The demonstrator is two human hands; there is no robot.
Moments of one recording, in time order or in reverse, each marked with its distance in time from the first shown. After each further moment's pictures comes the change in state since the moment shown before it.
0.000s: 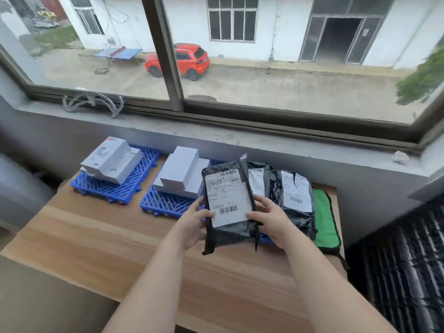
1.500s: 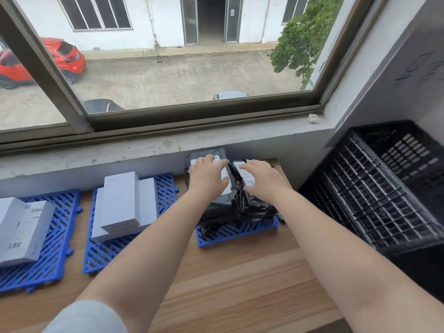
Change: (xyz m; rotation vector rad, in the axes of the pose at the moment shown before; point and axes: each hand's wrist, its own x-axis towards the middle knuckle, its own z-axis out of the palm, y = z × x) left_hand 0.108 0.103 0.116 1.710 -0.143 0.917; right_hand 0.044 -0.060 -0.036 -1.396 0.568 -0.171
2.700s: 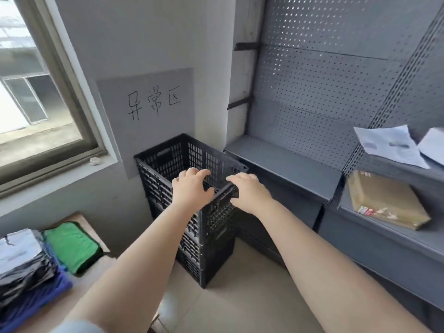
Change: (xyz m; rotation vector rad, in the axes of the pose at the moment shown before) left_hand -0.123 0.627 0.073 -0.087 0.047 0.586; right_hand -0.484 0.401 -0.178 0.016 0.267 0.638
